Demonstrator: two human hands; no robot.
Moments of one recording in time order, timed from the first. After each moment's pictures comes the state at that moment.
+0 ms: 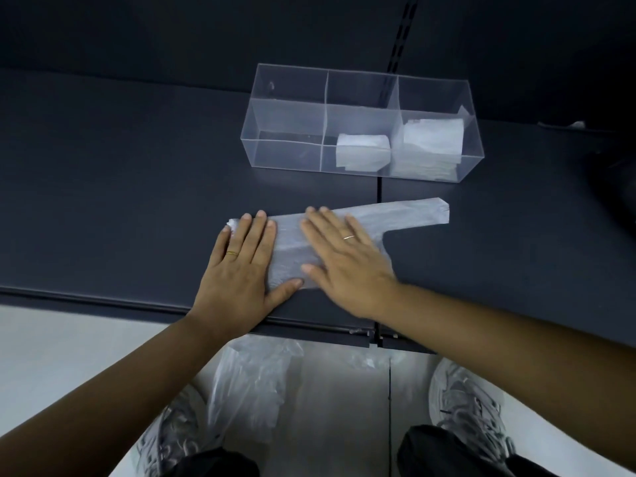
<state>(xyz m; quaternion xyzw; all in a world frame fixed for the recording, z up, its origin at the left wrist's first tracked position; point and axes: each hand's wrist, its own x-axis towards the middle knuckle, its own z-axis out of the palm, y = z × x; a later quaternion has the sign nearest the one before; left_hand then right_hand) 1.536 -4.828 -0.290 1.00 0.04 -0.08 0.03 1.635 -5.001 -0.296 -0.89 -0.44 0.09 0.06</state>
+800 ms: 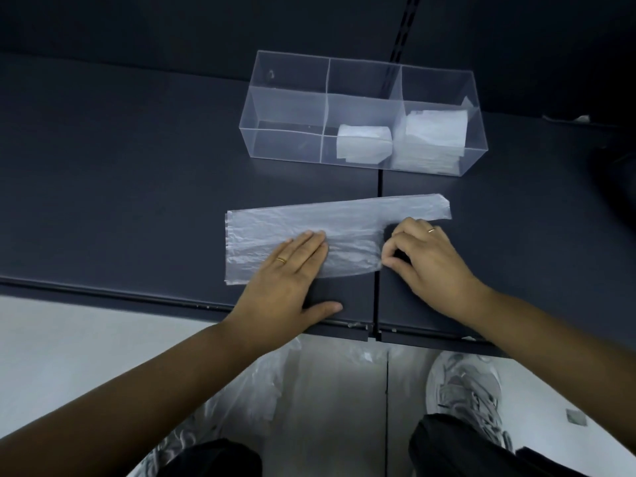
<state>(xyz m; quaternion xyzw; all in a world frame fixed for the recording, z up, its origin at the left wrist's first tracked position) 1.537 -4.873 -0.287 0.98 -0.06 -0.06 0.17 1.660 -5.088 -0.277 -0.90 -0.39 0.09 0.19</state>
